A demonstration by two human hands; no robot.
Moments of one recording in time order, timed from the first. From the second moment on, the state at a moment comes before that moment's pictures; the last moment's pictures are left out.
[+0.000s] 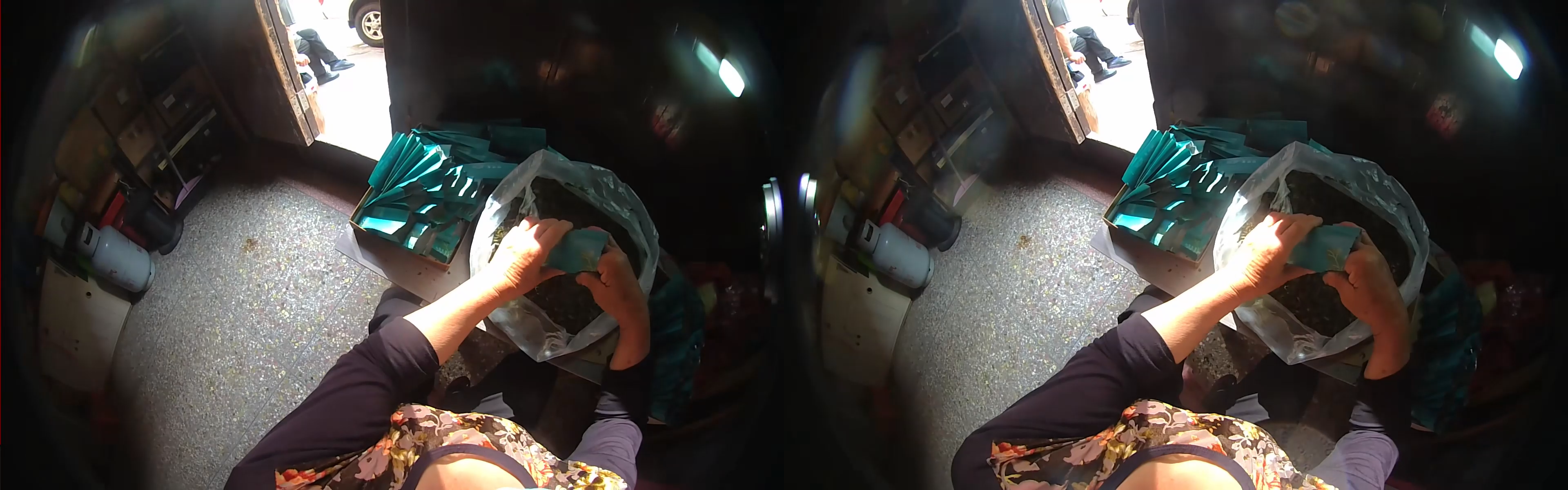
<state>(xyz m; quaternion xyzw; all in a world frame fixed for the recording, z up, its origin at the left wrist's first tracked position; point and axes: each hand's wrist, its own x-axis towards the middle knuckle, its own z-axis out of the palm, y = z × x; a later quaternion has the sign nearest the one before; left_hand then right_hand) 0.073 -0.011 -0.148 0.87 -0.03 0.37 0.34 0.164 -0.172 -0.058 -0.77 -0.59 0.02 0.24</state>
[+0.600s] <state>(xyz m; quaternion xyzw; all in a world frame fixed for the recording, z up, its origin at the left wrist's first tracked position) 0.073 0.000 -0.144 0.85 0.02 0.36 0.38 0.163 -0.161 -0.054 -0.76 -0.58 0.05 0.28</state>
